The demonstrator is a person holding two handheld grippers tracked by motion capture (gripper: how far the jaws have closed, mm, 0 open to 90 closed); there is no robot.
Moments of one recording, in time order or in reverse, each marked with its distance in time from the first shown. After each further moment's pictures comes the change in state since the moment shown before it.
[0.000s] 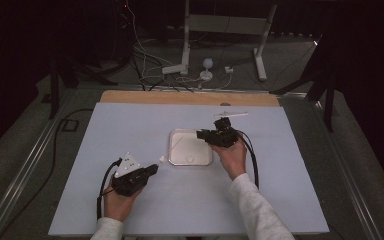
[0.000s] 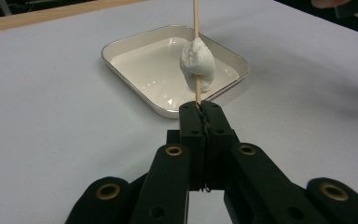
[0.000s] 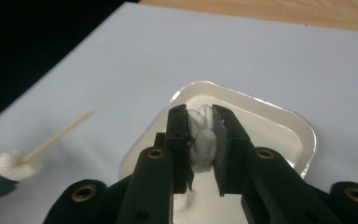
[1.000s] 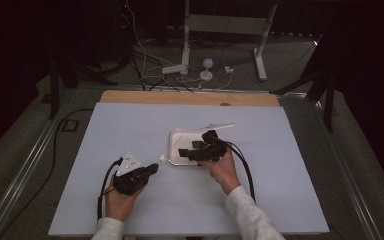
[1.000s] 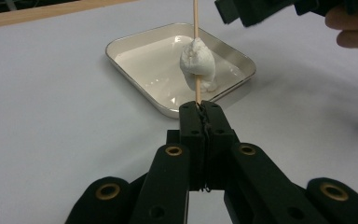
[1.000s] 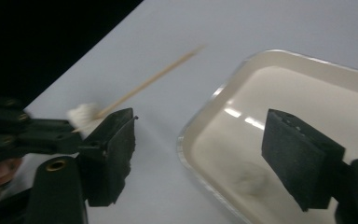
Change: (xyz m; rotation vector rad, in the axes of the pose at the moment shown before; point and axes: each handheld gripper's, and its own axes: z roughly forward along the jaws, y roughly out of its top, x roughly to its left) left arm 0.000 0.000 0.004 0.003 0.015 -0.017; right arm 0.040 -0.024 0.013 0.051 0.169 -0.025
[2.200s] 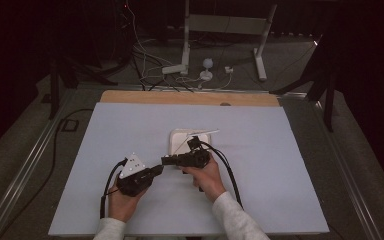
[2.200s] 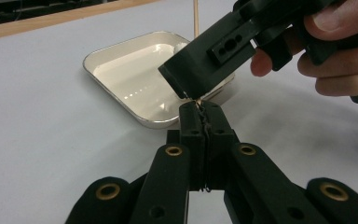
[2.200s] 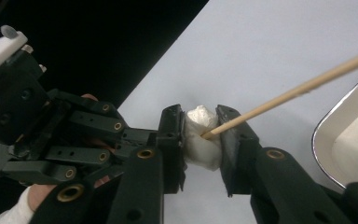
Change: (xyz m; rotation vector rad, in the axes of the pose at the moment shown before) left arm -0.008 0.004 0.002 -0.026 -0.055 0.045; right arm 0.021 -0.009 0.033 0.036 0.318 0.160
